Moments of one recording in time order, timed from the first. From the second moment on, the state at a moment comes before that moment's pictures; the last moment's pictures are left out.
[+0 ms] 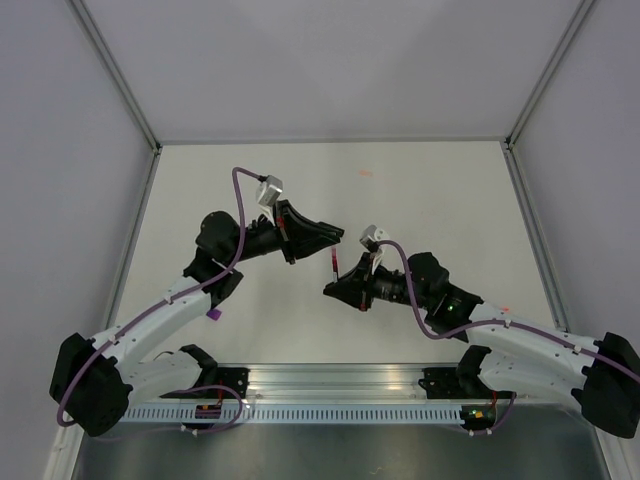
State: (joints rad) left arm -0.62 1.08 0.74 0.58 0.71 -0.60; right arm 0.91 0.98 0.53 0.36 -0.34 0.41
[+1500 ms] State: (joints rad) left arm -0.62 1.16 0.60 1.11 0.61 -0.82; right arm 0.88 1.04 0.96 -0.32 -0.24 0.09
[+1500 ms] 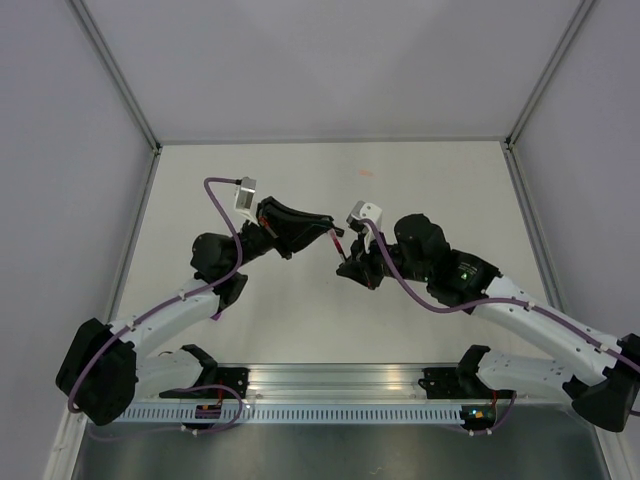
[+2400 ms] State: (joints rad) left arm -0.68 1.09 0.62 0.59 0.55 -0.71; right arm 0.78 1.01 0.84 -0.06 -0.13 0.30
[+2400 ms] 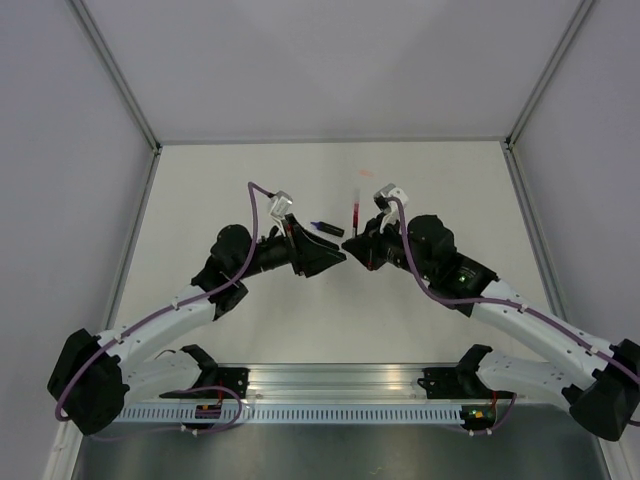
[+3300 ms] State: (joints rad) left arm -0.70 0.69 0.52 0.09 -0.24 -0.52; right arm 0.77 1.78 1.14 -0.42 0.25 0.63
